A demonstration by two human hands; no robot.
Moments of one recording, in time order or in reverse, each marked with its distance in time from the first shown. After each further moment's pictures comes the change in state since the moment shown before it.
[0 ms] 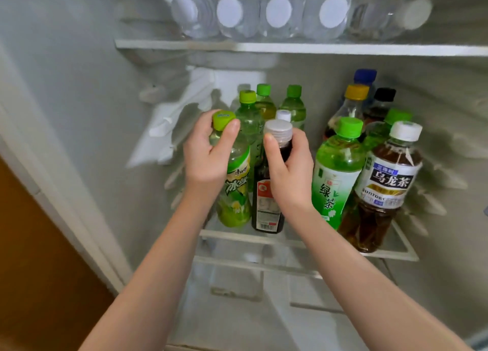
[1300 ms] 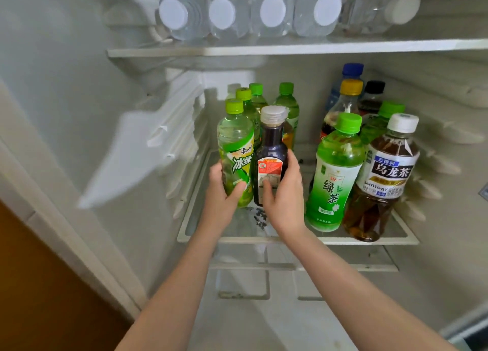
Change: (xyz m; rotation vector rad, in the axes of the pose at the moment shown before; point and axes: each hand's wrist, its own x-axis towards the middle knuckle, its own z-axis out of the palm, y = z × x) left_hand -0.044 -0.103 0.003 0.020 -0.294 -0.333; right_hand -0.036 0.052 0.015 -0.406 -0.002 0.145
